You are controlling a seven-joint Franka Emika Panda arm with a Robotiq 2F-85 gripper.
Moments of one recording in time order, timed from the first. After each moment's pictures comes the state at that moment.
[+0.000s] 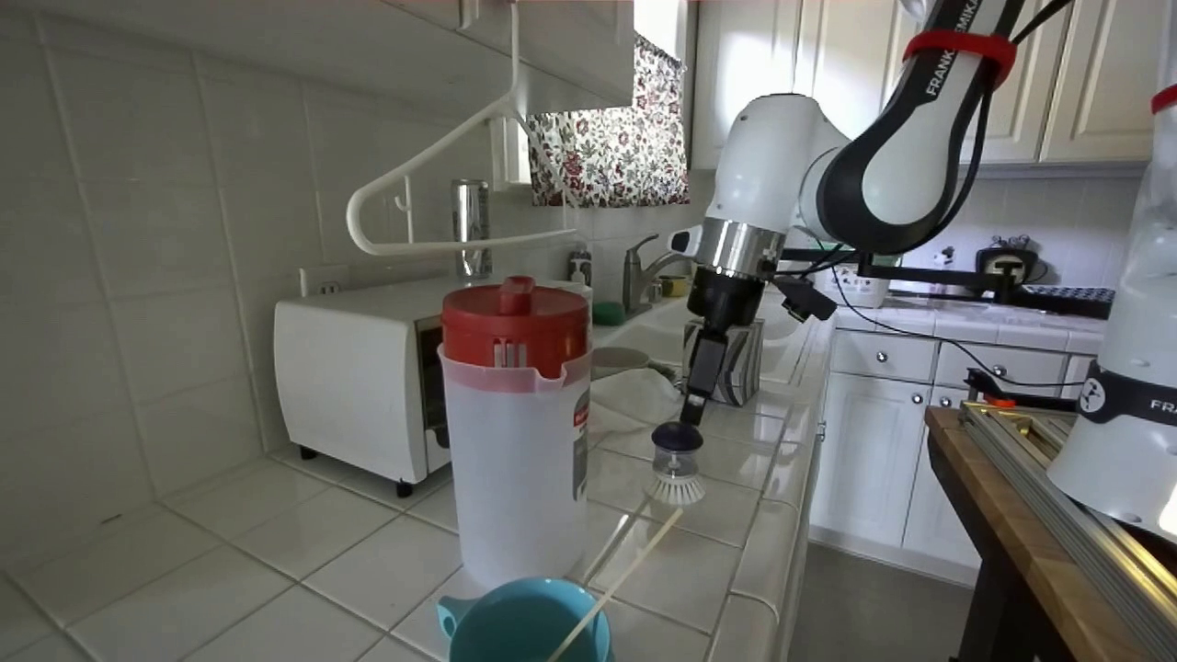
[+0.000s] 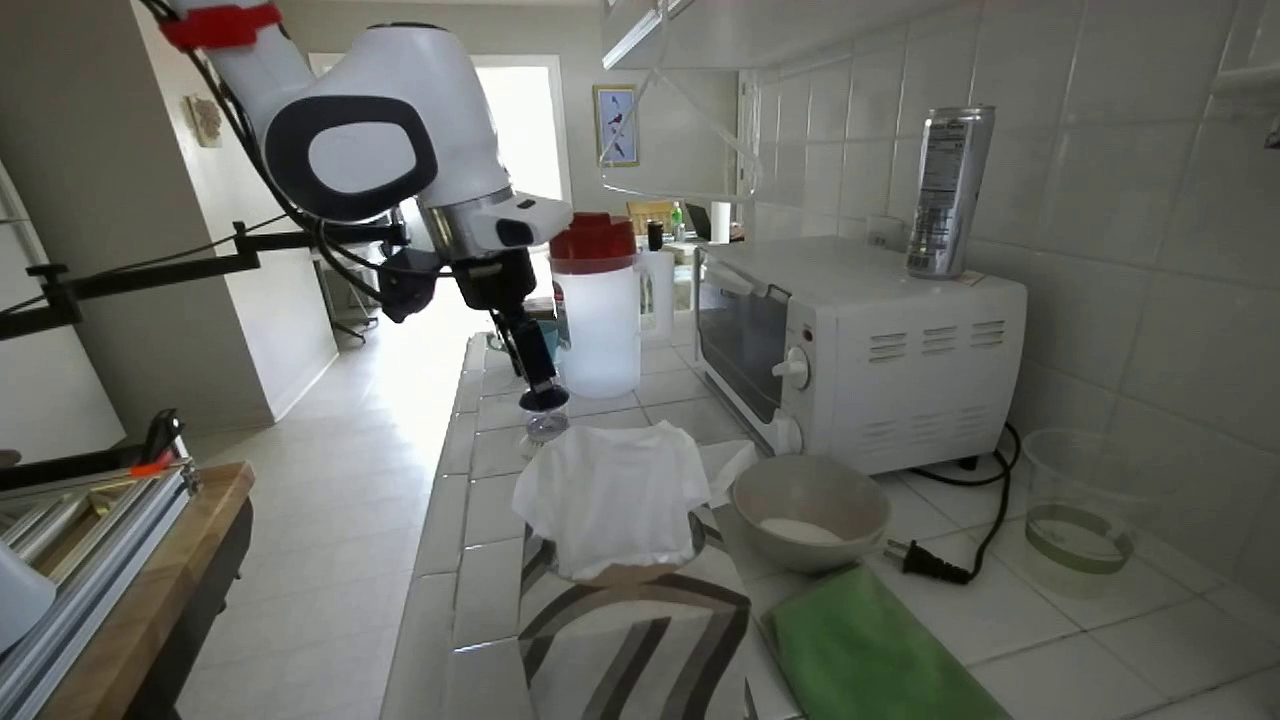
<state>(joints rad) -0.46 0.11 0.59 -2.66 -0.10 2.97 0.14</state>
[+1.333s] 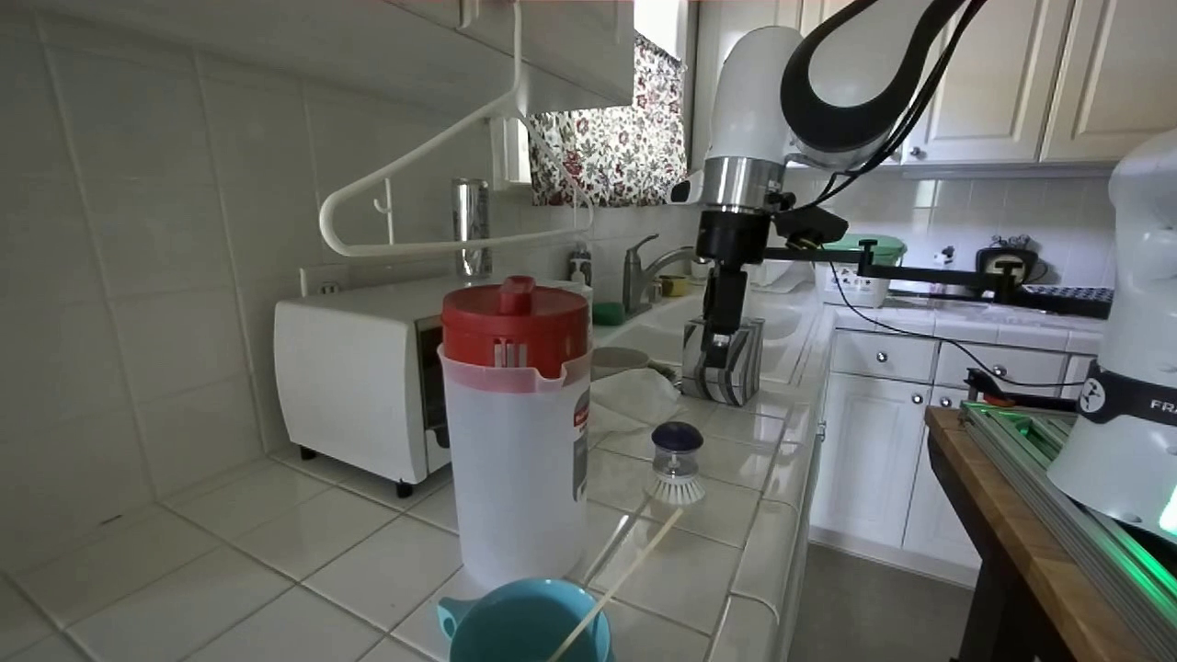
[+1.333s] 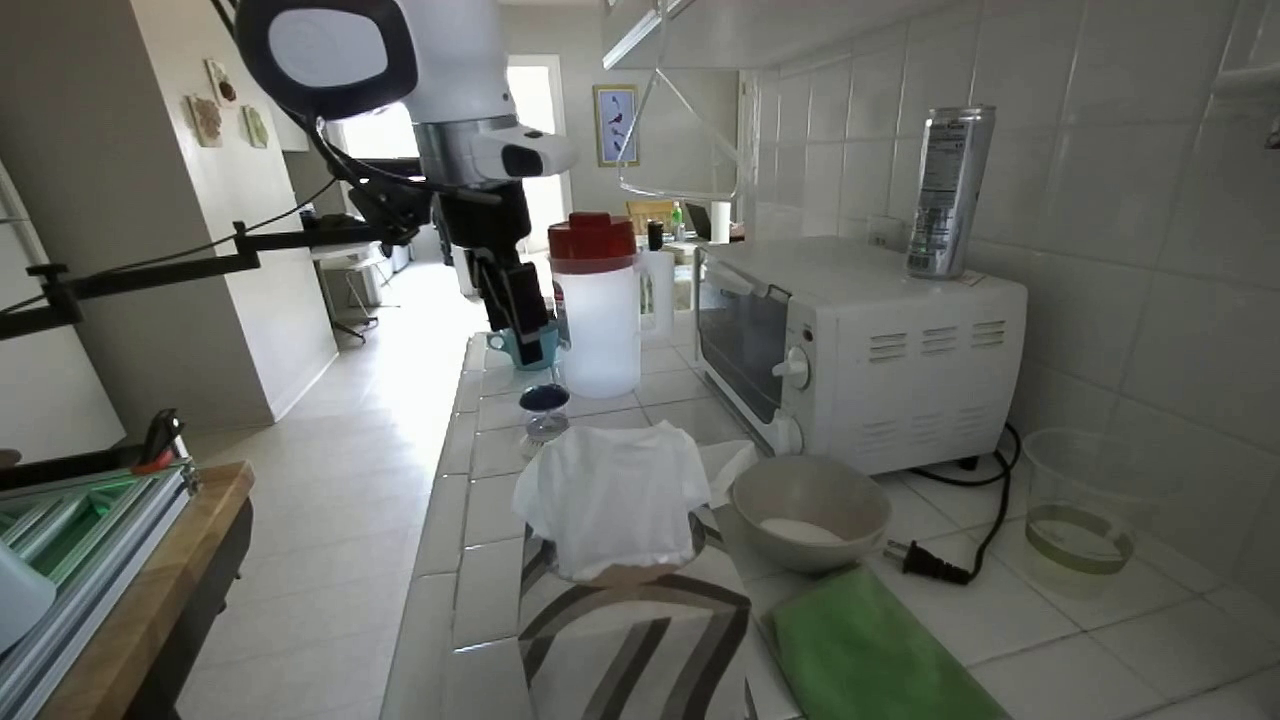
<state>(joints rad) -0.11 -0.09 0.23 -2.62 0.26 2.62 -0.28</state>
